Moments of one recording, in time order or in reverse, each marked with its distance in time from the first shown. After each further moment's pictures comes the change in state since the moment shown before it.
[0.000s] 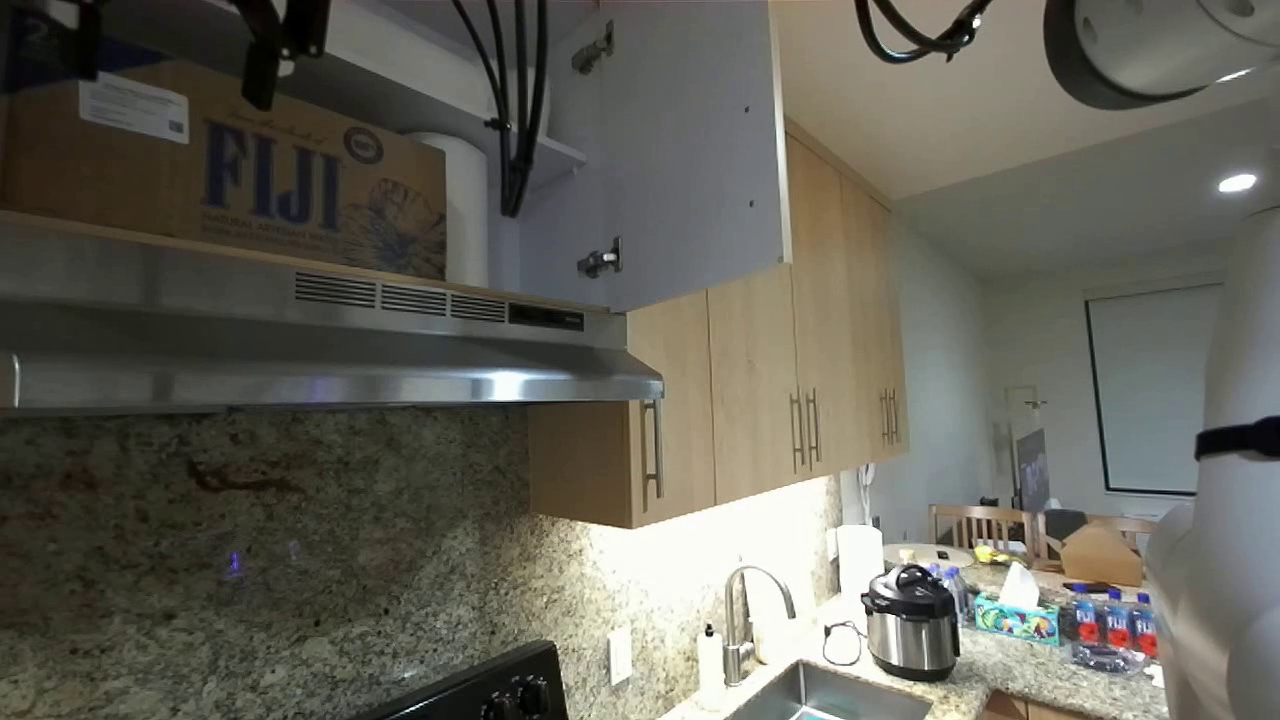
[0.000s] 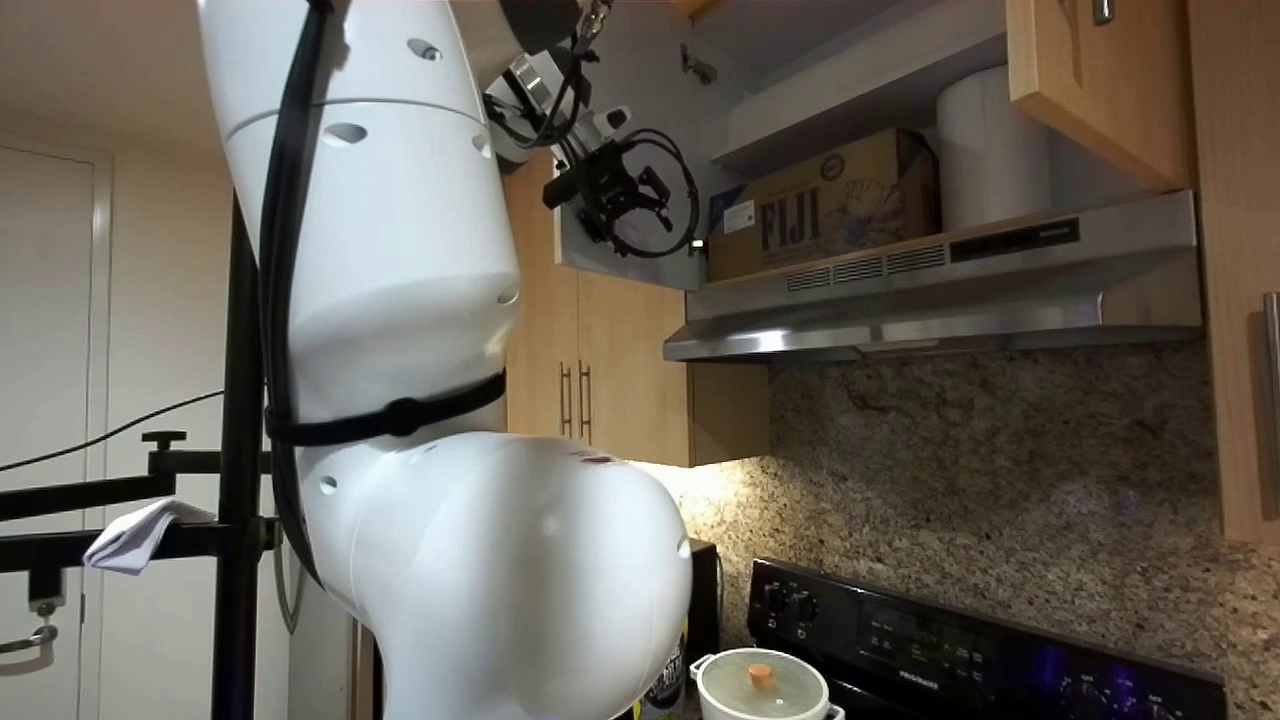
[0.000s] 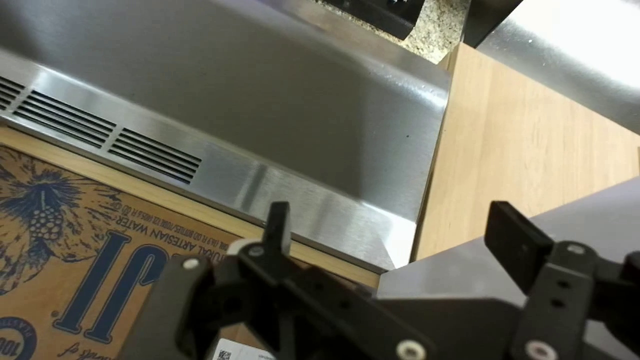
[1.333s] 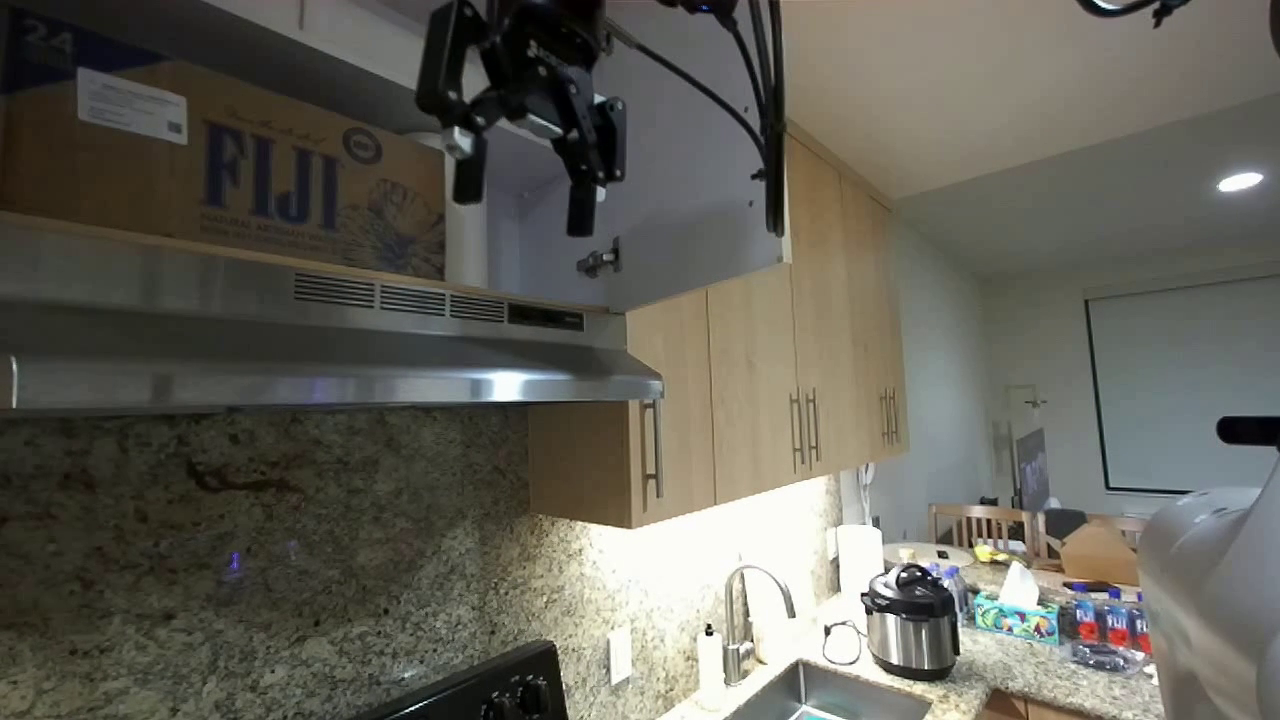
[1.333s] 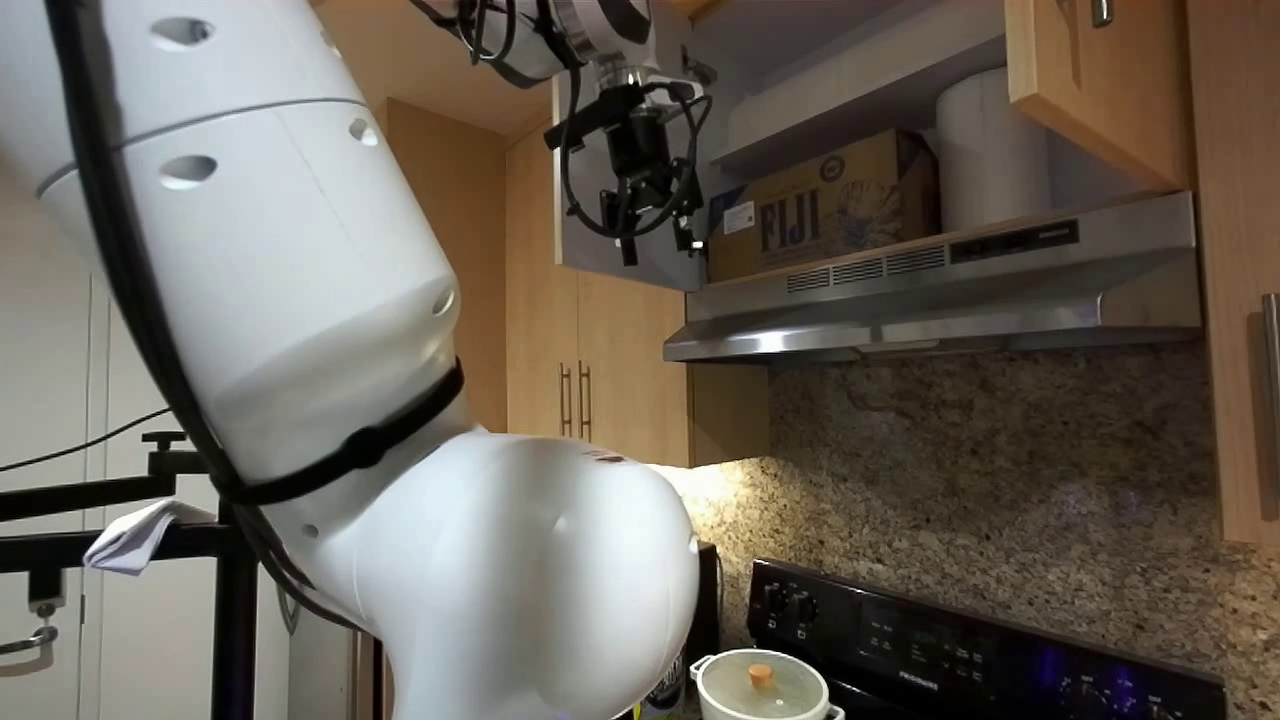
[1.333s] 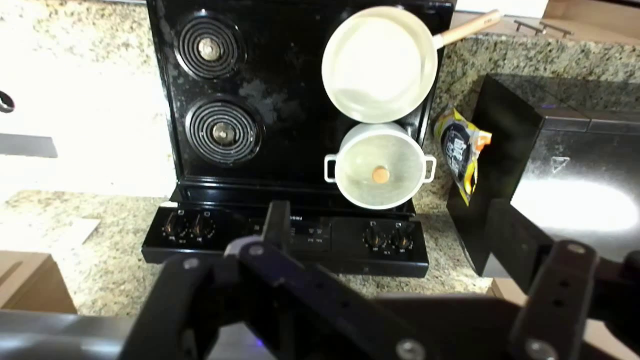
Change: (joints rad) arm 0.068 -0.305 -0.363 -0.238 0.508 -0.519 -0.047
